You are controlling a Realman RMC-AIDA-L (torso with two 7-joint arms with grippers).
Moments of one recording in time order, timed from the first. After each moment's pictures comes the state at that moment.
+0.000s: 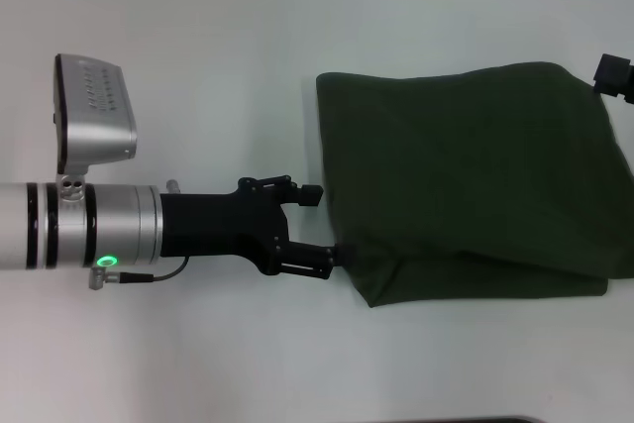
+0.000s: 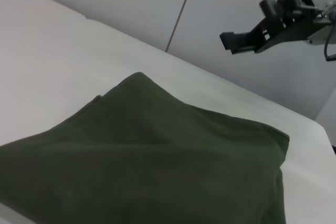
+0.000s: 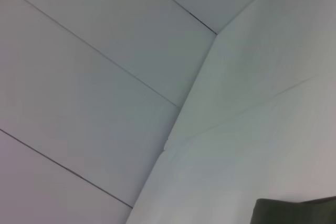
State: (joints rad) left arm -0.44 -2.17 1.18 0.64 1.83 1.37 -1.43; right arm 0.38 1.93 -0.29 -0.57 -2.08 -1.81 1.95
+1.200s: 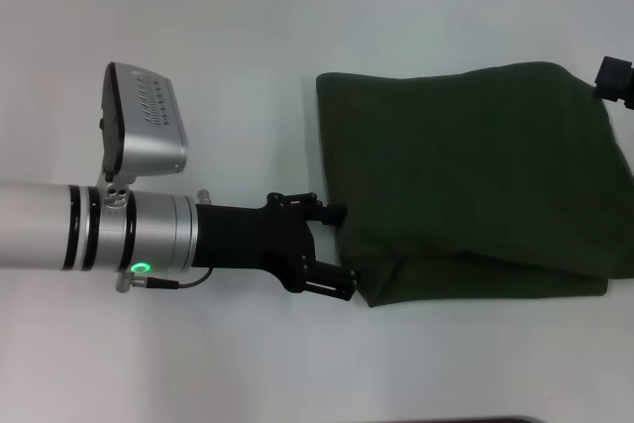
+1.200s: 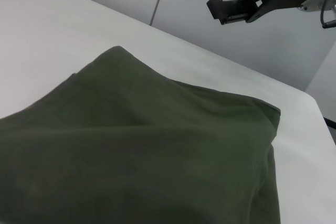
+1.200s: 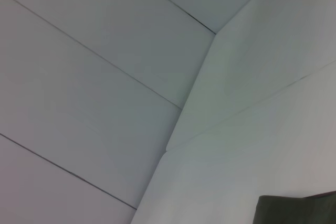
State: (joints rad) left arm -0.47 -2.18 1.32 0.62 1.80 1.30 -1.44; right arm 0.37 1.93 -0.29 -0.57 -2.08 -1.82 1.98
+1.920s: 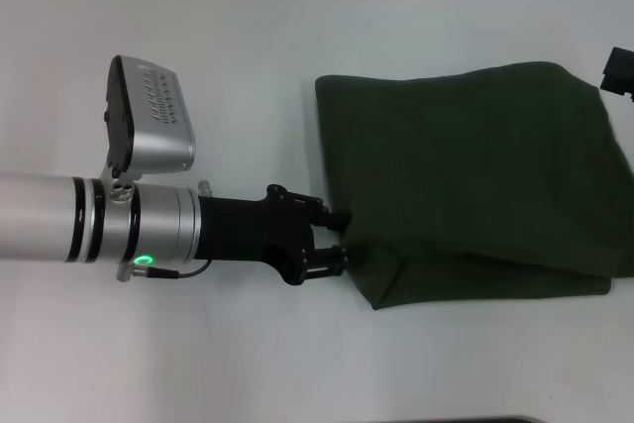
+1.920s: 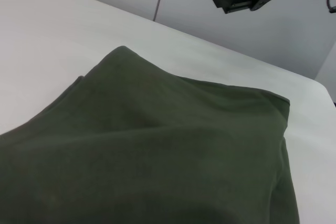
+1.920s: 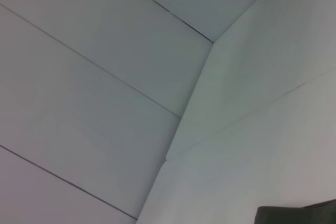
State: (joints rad) left arm -0.47 -2.18 1.34 0.64 1.81 1.26 -1.42; right arm 0.37 1.93 -0.26 -0.57 -2.08 -1.82 1.99
